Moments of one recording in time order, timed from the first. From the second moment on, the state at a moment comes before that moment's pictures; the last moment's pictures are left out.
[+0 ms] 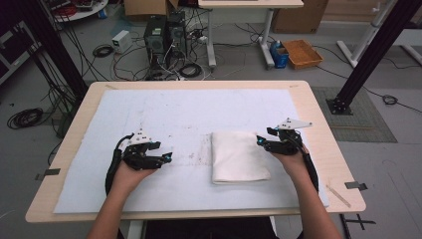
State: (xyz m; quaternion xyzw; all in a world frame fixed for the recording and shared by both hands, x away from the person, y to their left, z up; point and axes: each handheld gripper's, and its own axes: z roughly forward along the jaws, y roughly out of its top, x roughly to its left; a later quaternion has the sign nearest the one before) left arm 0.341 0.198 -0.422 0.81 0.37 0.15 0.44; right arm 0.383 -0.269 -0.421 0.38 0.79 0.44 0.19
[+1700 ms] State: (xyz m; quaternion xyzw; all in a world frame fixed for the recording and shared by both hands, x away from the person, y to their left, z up) left arm 0.350 0.209 -0.418 0.81 0.35 0.17 0.43; right arm 0.379 -0.291 -0.431 0.37 0.80 0.44 0.15
